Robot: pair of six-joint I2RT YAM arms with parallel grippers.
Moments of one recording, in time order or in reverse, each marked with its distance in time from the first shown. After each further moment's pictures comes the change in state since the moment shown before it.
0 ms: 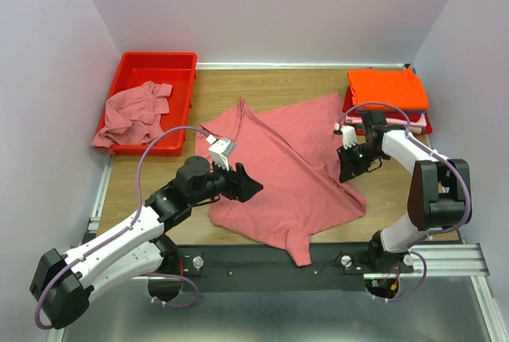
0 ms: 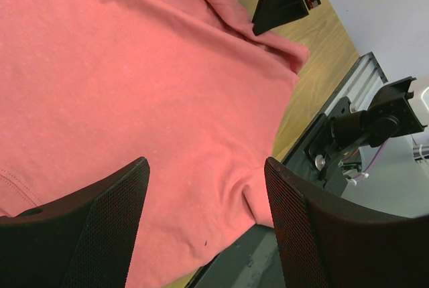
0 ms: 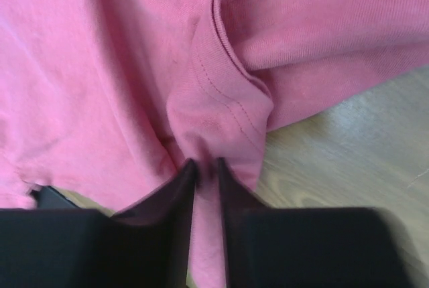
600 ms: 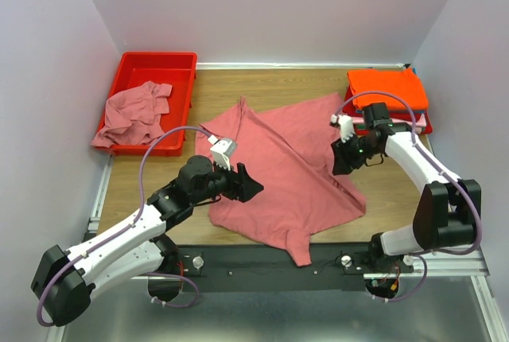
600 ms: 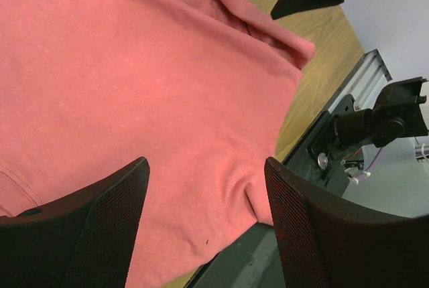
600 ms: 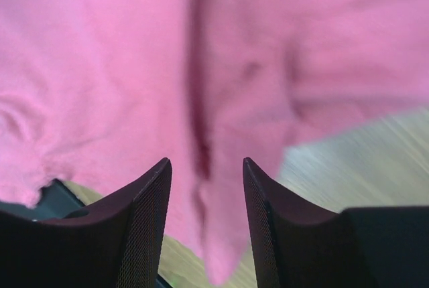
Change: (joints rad) left arm 0.000 0.023 0.000 0.000 0.000 -0.008; right arm 0.101 -0.136 0.047 -0.026 -0.074 -0.065
